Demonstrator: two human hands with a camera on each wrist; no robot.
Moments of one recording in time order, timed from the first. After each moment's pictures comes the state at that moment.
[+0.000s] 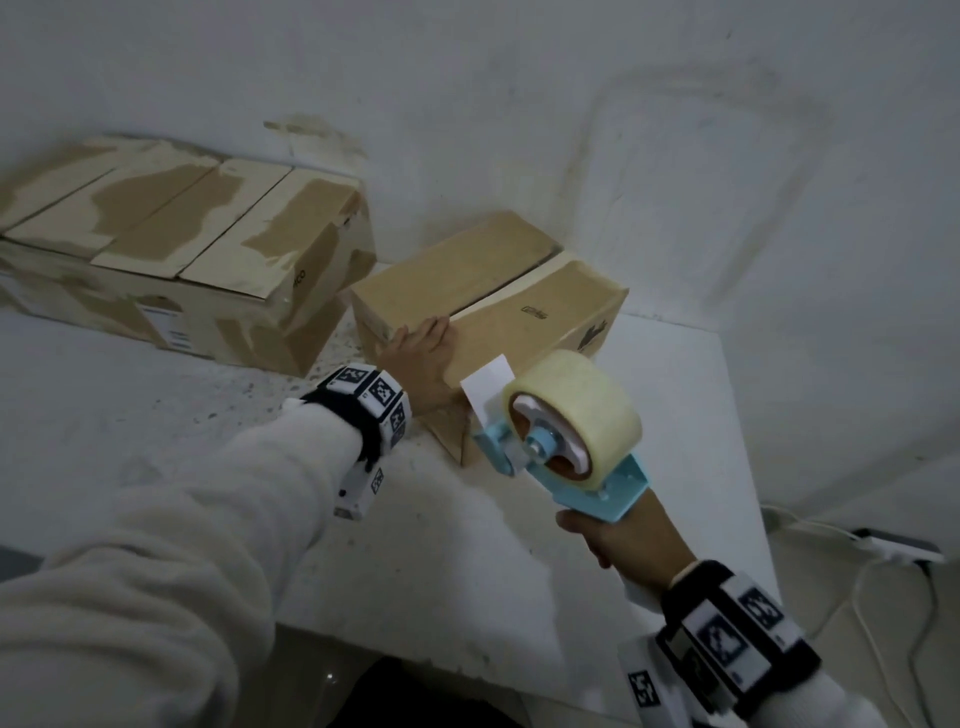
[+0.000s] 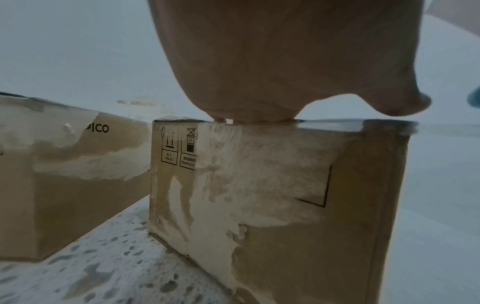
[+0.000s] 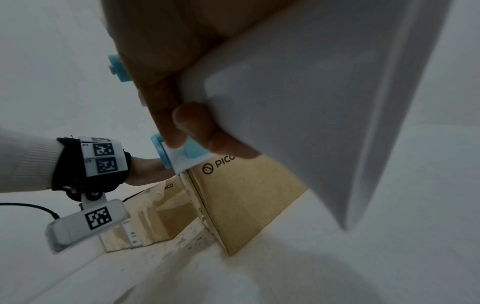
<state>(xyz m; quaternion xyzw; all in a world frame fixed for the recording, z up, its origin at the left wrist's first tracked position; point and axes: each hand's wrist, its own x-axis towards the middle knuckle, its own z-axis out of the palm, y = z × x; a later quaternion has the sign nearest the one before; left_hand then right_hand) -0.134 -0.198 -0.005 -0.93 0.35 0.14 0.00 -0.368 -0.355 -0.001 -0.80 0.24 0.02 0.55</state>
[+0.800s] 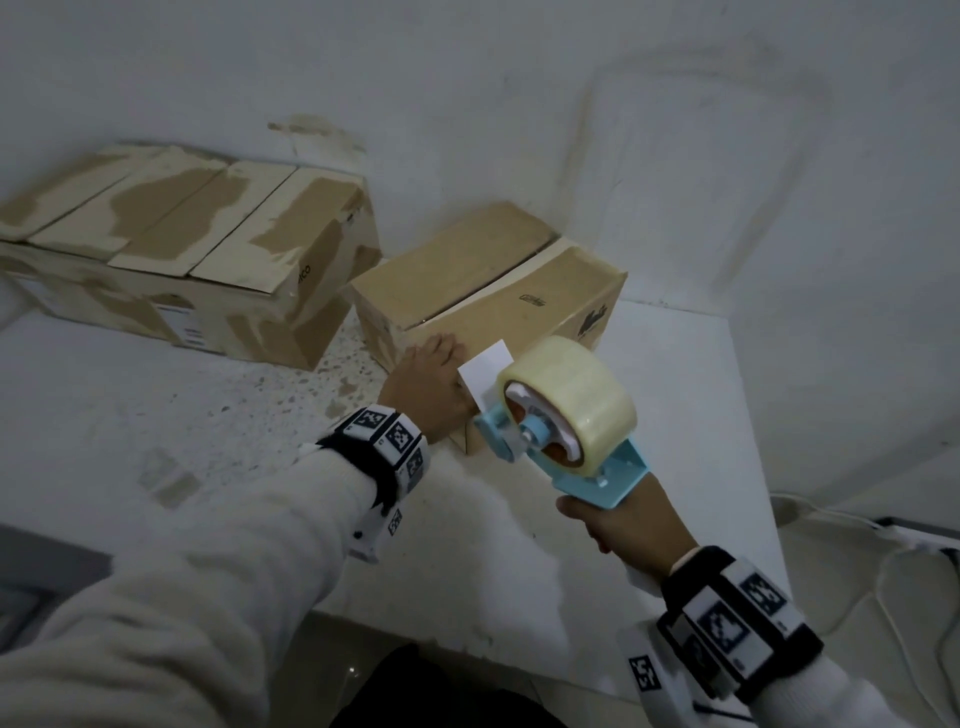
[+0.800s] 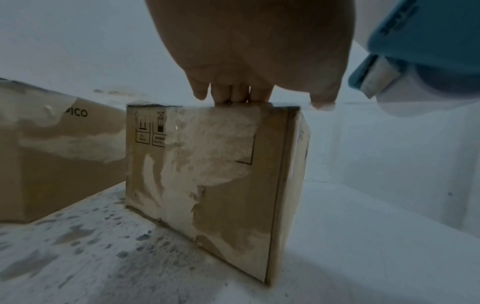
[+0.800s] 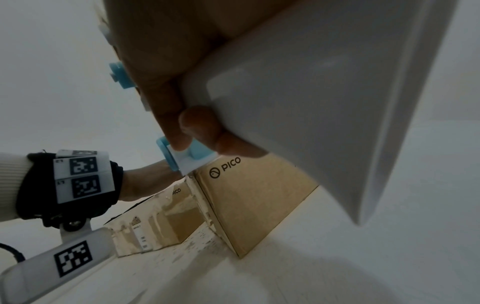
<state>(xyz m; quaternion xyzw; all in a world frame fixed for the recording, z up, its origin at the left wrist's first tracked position) -0.180 -0.203 -0.014 -0.94 0.33 0.08 -0.03 -0.375 -0.353 -0.003 -0.77 0.26 -0.01 0.59</state>
